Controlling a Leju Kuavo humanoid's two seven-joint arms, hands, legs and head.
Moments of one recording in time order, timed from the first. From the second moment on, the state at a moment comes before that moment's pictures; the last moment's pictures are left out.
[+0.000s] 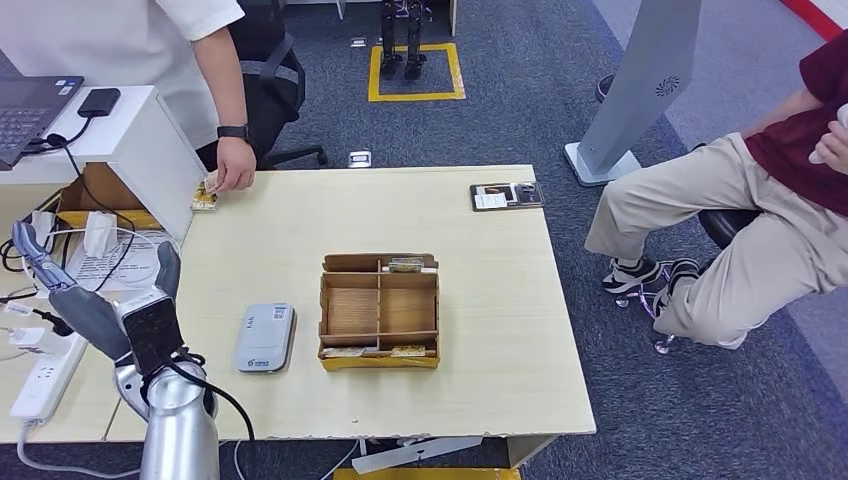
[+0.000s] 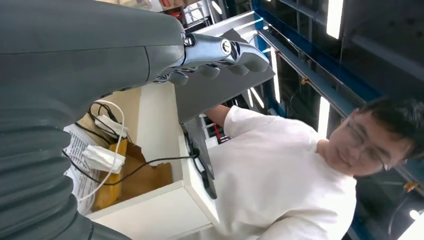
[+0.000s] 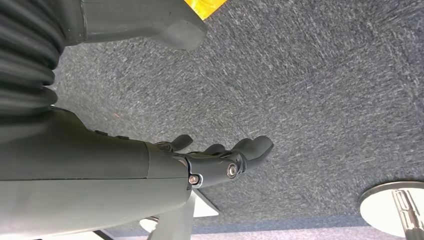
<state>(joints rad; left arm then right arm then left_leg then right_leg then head) -0.24 -0.32 0.23 -1.49 -0.53 0.70 -0.68 -0.16 0.26 -1.56 -0.36 1.19 -0.69 -0.36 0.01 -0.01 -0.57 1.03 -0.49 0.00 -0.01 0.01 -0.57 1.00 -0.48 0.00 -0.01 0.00</state>
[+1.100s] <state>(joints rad) 0.10 -0.05 -0.38 -1.81 -0.61 0.66 -0.70 -0.15 0.25 -1.56 -0.36 1.15 -0.69 -0.39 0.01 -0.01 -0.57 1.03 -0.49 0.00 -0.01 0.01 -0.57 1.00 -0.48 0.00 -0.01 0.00</state>
